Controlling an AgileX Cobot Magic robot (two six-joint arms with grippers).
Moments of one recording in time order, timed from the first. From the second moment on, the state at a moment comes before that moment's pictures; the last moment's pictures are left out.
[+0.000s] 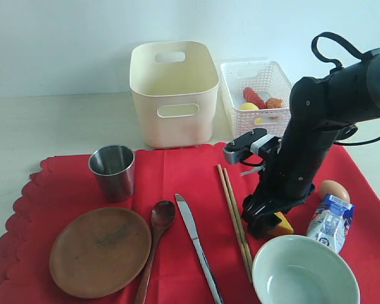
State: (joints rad) left arm -0.09 0.00 0.00 -0.02 0.37 -0.19; right arm 0.40 1.94 -1.09 0.18 0.76 -0.44
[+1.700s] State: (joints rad) left arm -0.09 0.00 0.00 -0.02 0.37 -0.19; right arm 0.25 1.79 -1.47 0.18 0.60 -0.36
